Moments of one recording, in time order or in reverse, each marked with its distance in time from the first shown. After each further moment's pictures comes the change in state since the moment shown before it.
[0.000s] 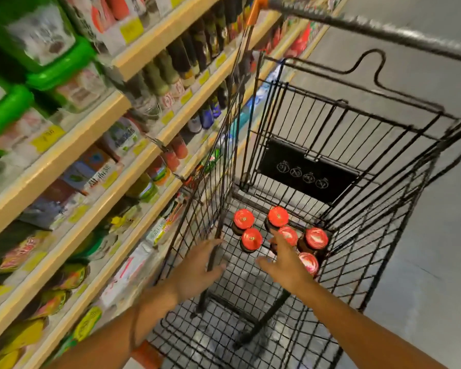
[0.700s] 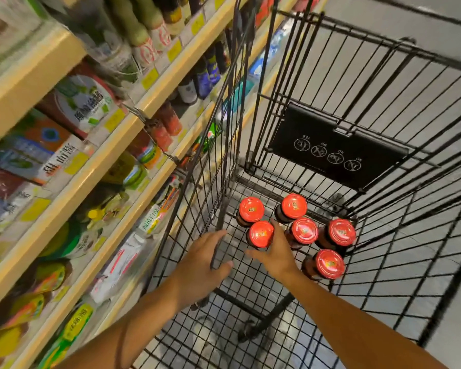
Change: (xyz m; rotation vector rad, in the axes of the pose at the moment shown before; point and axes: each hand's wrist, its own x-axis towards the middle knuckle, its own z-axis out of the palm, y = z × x) left_hand 0.048 -0.034 0.019 0.014 0.008 -0.047; right_hand 0.105 0.072 0.081 0.232 0.112 0.131
